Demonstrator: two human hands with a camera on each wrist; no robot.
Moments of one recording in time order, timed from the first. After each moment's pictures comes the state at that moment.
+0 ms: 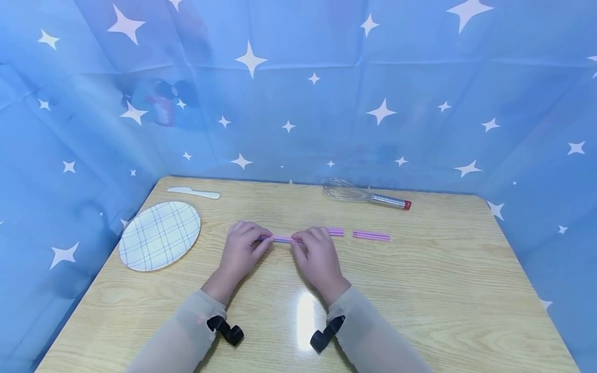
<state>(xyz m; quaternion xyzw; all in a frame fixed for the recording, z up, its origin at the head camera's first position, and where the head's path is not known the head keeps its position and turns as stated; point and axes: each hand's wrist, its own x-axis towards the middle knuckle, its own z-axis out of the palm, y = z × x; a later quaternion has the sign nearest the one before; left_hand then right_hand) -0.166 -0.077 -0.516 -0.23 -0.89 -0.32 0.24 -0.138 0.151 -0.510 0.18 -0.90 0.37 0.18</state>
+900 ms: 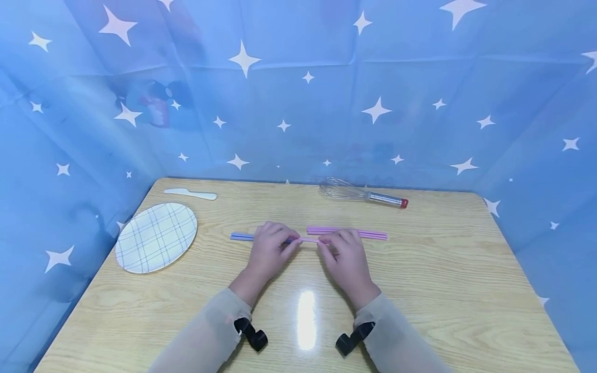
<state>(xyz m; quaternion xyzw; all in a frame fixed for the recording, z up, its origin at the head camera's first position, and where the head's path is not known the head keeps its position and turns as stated) -0.163 -0.008 -0.513 -0.27 -0.88 -0.33 0.22 -0.128 0.217 -0.515 0.18 -0.87 0.37 0.26</state>
